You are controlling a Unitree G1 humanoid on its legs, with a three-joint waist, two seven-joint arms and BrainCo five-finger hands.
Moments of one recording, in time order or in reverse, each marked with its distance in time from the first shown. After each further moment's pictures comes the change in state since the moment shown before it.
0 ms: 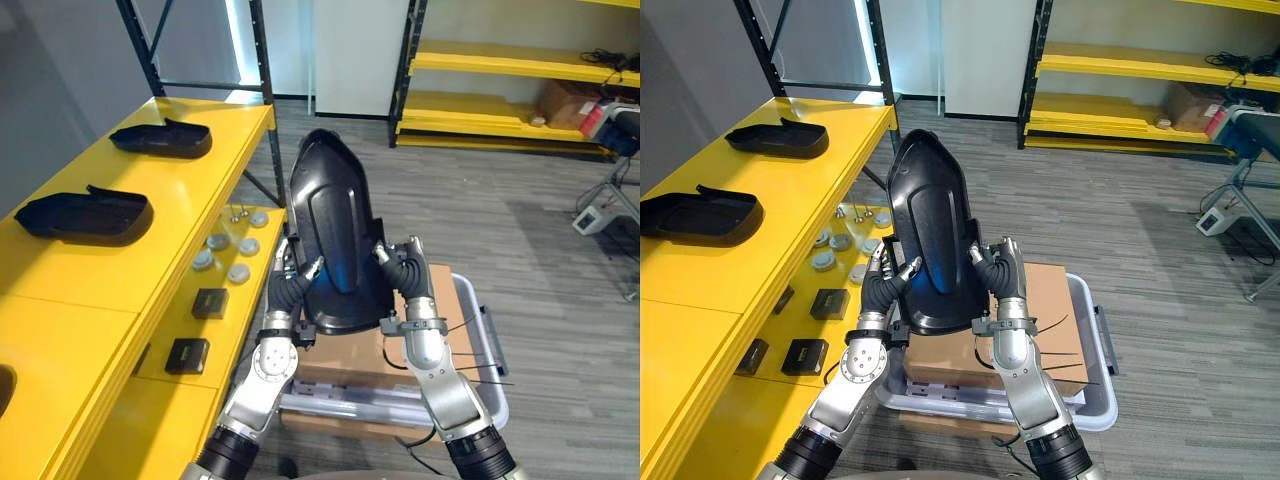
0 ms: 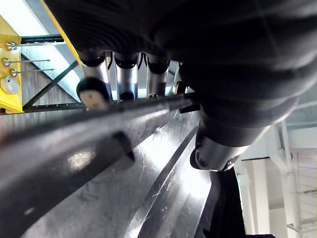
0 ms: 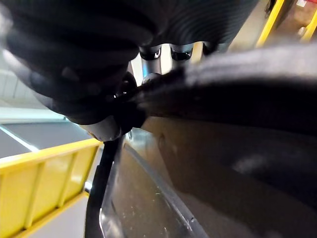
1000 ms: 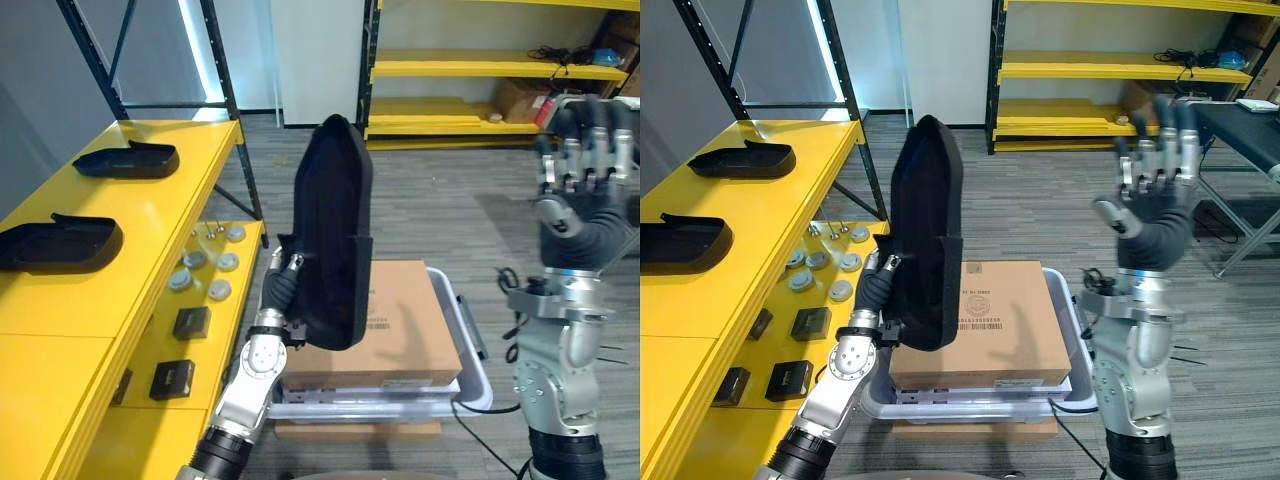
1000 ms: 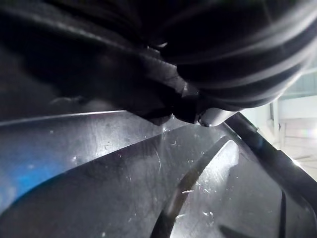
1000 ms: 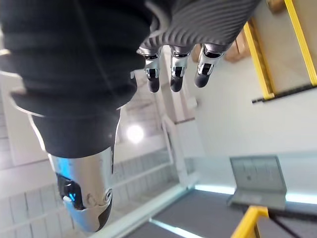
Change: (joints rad) left arm 0.077 -0.011 0.161 -0.083 0.027 -0.003 -0.137; right arm 0.119 -0.215 -0.673 -0.150 0.863 -0.373 0.216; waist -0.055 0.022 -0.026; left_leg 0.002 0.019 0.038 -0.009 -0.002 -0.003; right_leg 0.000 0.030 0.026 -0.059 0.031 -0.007
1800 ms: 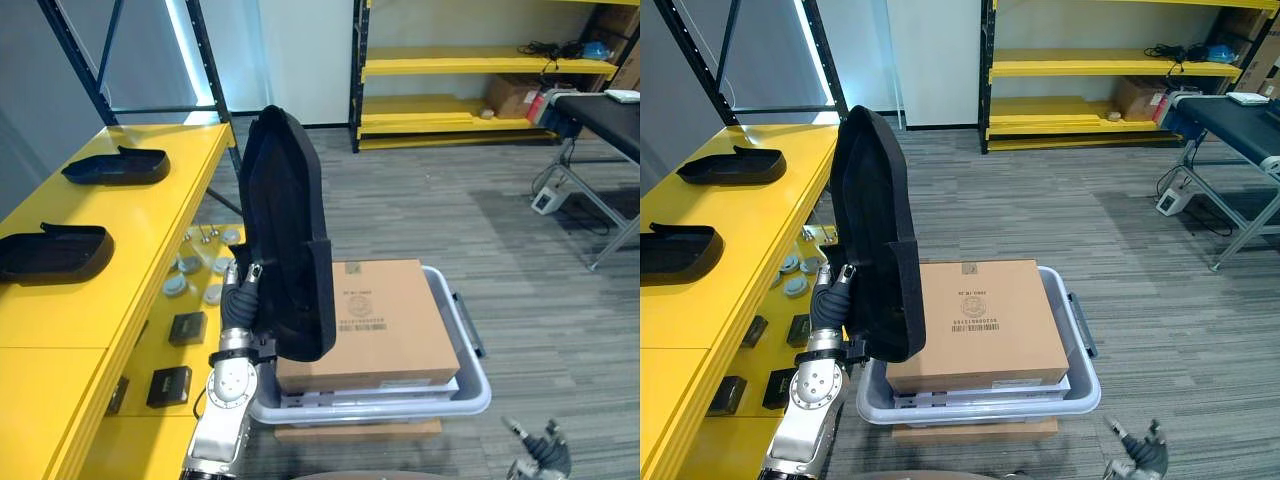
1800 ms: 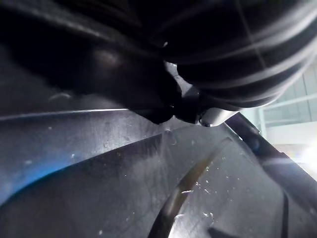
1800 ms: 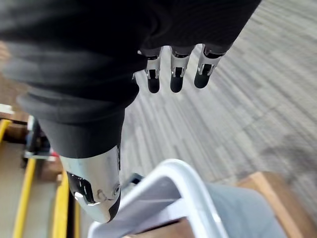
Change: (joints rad) left arm 0.167 -0.013 0.078 -0.116 0.016 -0.043 -0.036; right arm 0.279 0.217 -0.021 1.074 -0.366 0.237 0.030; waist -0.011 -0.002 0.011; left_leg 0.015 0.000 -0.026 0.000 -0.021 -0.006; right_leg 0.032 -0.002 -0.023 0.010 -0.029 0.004
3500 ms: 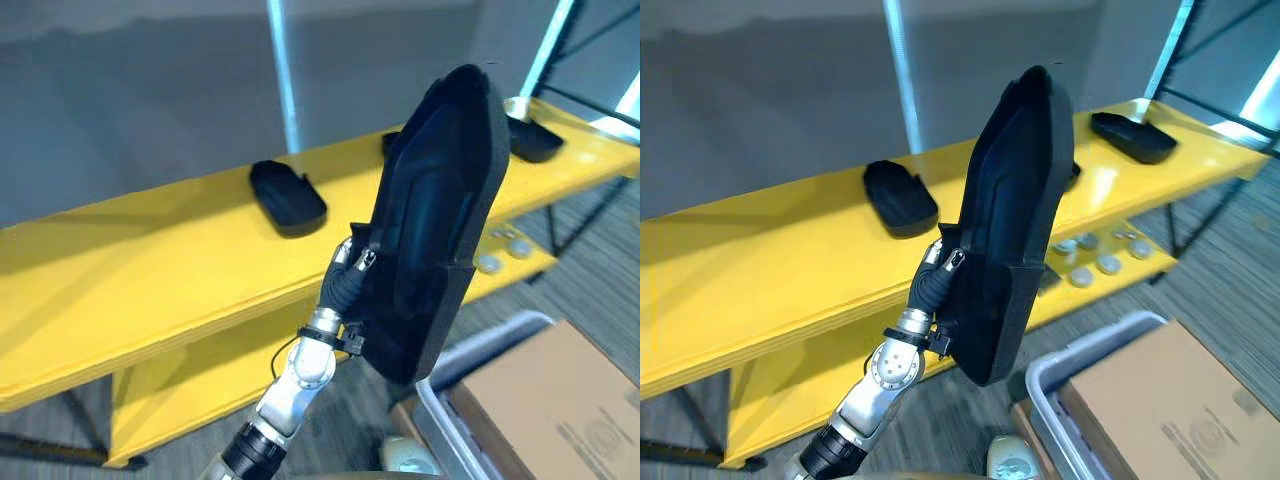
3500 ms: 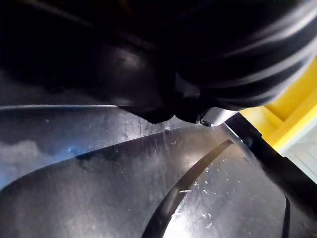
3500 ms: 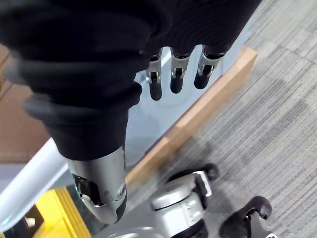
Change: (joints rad) left arm -0.146 -0.066 -0.394 0.094 -0.022 -0.058 0.011; right arm 0.022 0.001 0.108 0.259 -0.072 0.092 0.020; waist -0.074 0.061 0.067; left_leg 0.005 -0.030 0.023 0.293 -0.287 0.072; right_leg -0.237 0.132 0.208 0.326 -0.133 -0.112
